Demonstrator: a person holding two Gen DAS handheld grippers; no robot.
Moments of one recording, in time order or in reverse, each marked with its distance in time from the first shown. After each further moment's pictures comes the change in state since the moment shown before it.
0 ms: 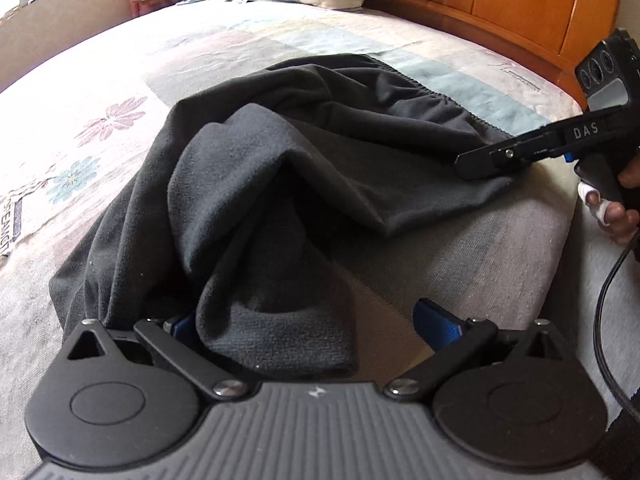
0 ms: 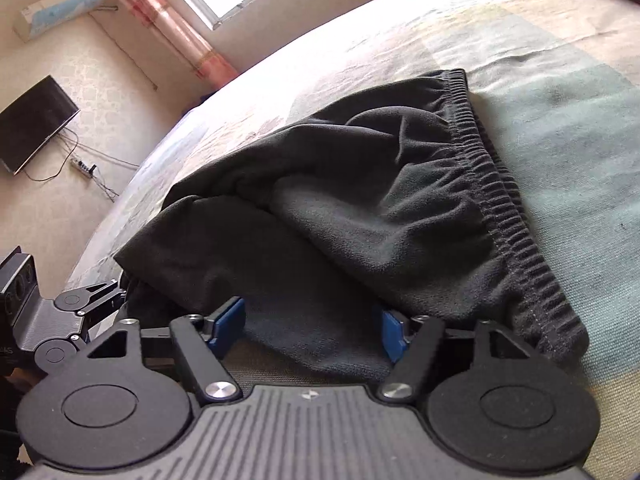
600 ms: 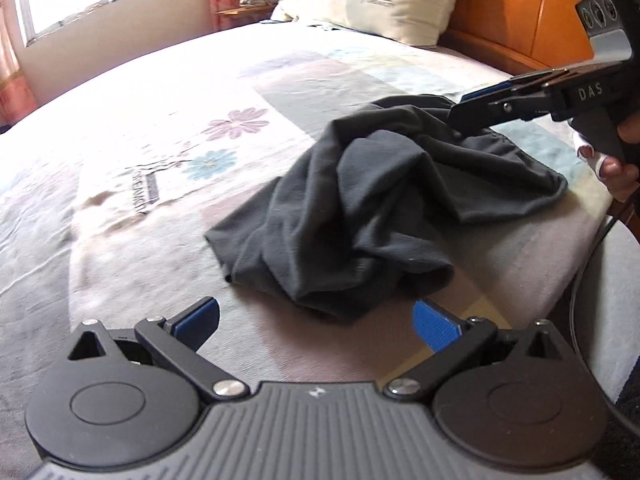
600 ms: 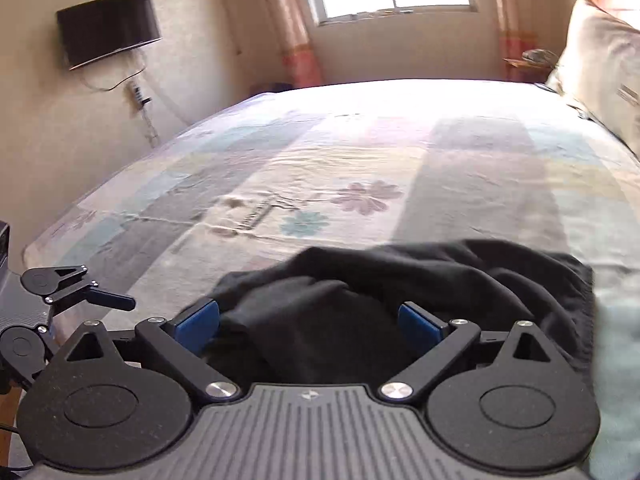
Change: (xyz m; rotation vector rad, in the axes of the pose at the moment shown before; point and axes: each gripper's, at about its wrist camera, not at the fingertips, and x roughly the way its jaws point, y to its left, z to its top) left arm -0.099 0.043 -0.038 -0.164 -0.065 0.197; right arm 0.035 0.154 0.053 -0.464 -0.030 0.012
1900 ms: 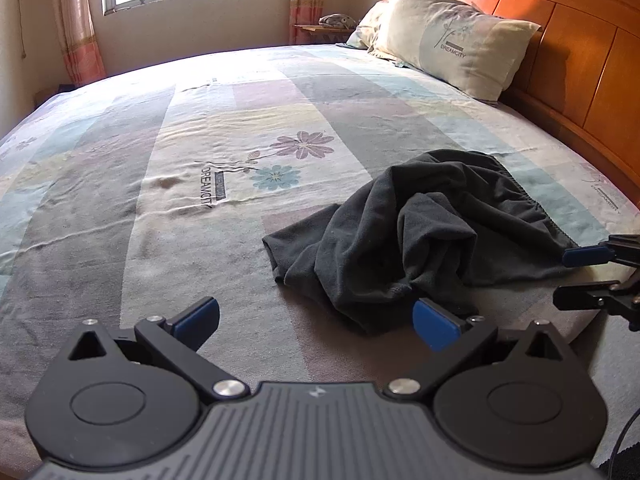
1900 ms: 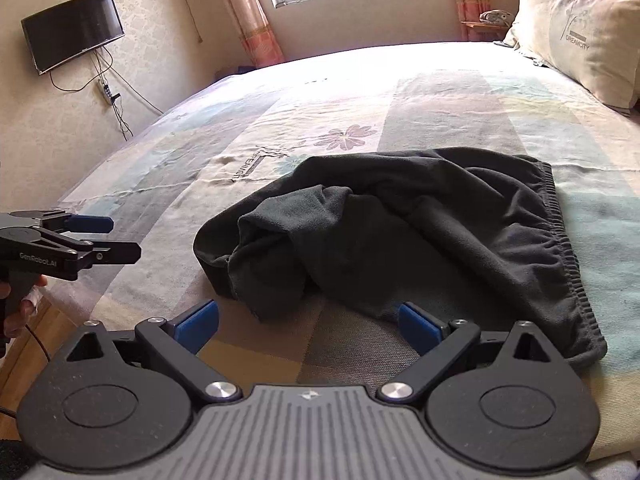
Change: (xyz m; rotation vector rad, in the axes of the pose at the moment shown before) left arm -0.038 0.007 -0.001 -0.188 -0.051 0.098; right arm -0.077 0.031 -0.081 0.155 0.049 -0.117
